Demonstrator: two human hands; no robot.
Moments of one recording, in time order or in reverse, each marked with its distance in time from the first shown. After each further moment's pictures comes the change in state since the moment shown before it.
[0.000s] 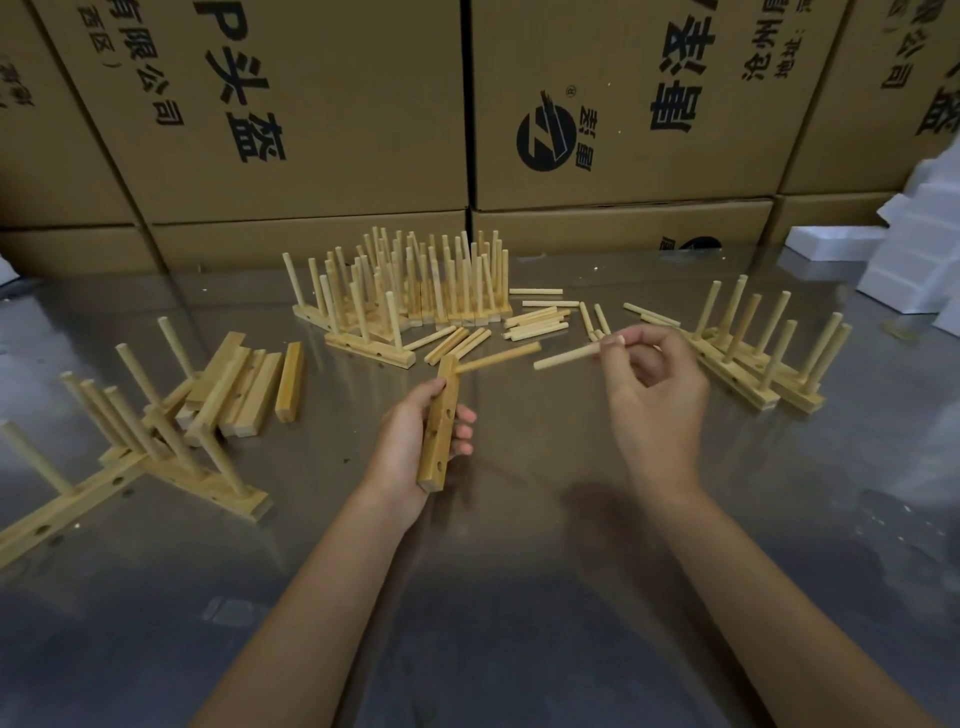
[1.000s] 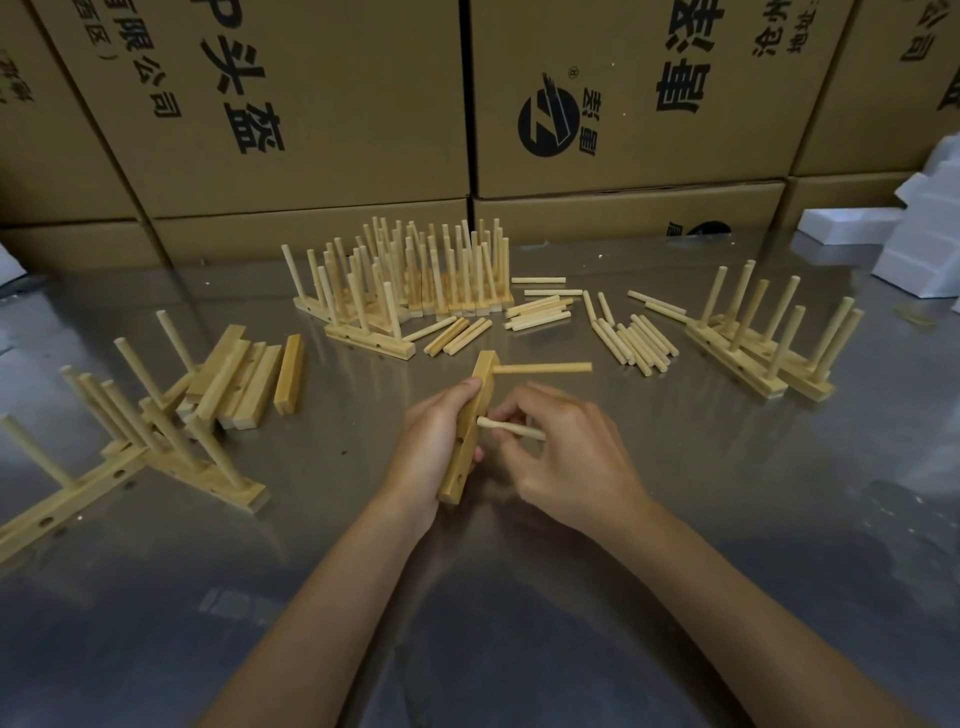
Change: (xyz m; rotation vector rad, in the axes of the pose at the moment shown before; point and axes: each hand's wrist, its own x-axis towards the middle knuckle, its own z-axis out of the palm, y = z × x) left_hand -0.013 -0.013 0.011 0.276 0.034 0.077; right_hand -0.040 -0.004 0.008 -0.583 -0.686 -0.360
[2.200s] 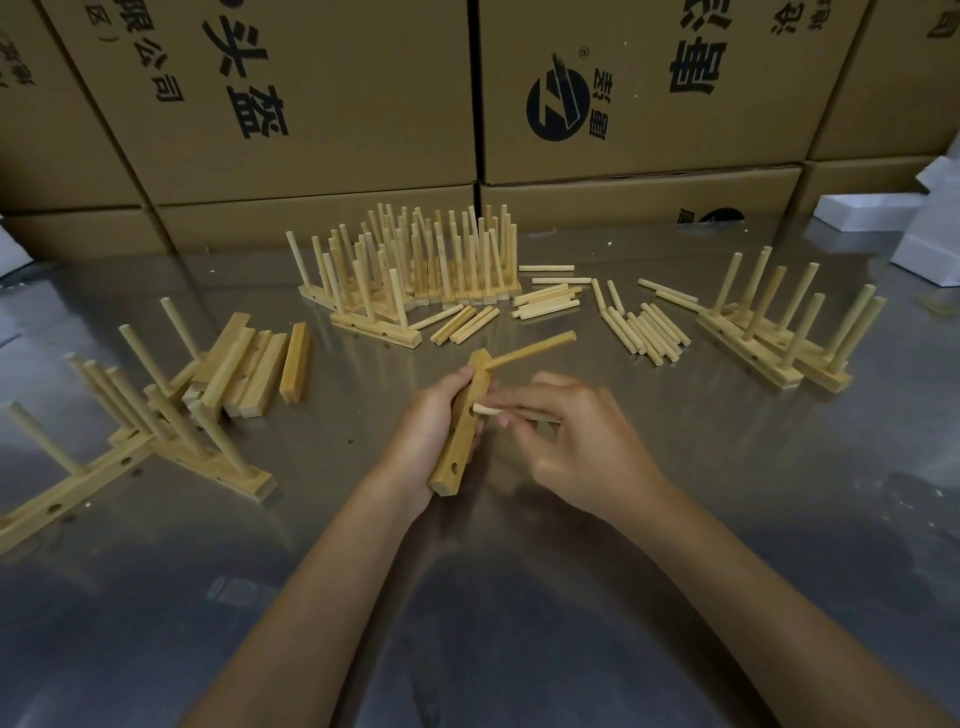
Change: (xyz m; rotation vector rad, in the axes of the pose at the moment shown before) left_hand 0.007 0.006 -0.007 0.031 -0.098 -0.142; right_hand 0.003 -0.002 -0.005 0.102 -0.062 0.081
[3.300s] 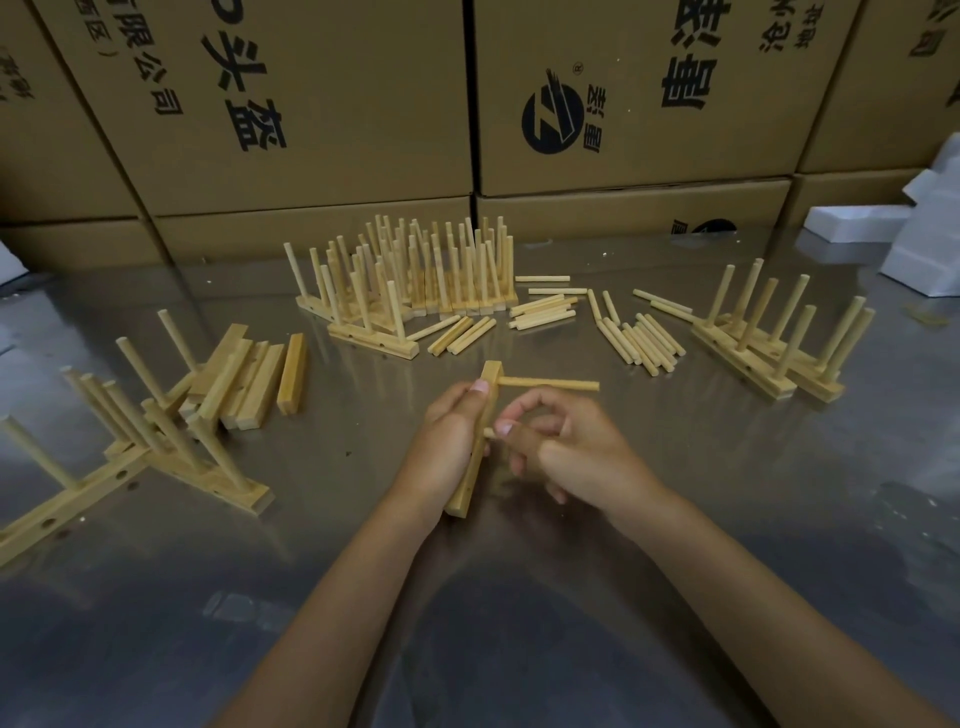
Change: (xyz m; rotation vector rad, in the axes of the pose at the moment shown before) left_hand 0.017 -0.019 0.006 0.217 0.055 0.279; right_hand 0.009 -0.001 0.003 0.511 -0.126 0.472
